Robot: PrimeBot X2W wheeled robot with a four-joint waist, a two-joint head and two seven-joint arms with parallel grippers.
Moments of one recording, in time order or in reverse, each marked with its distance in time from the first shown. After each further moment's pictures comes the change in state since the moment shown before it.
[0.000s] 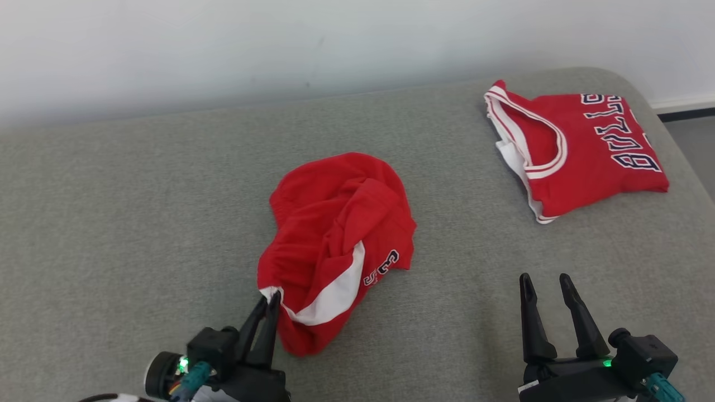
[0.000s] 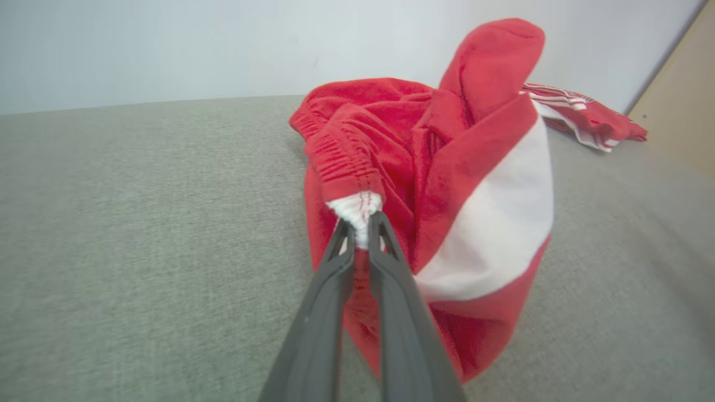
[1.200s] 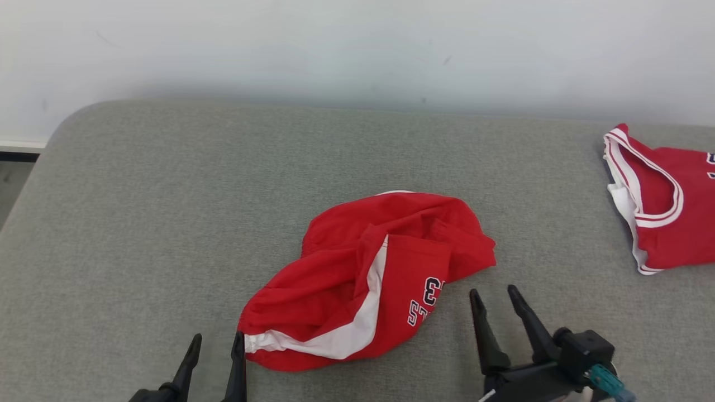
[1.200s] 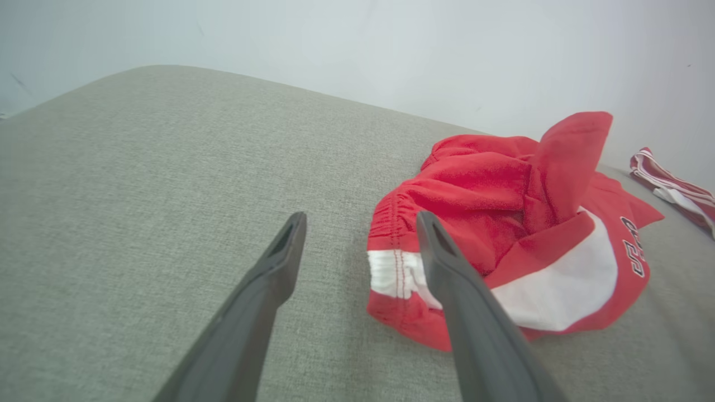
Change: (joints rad) left arm 0.228 -0.018 0.170 -0.211 -0.097 0.000 0.000; right arm -0.056 0.001 0.110 0.132 -0.024 0.000 0.000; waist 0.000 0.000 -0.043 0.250
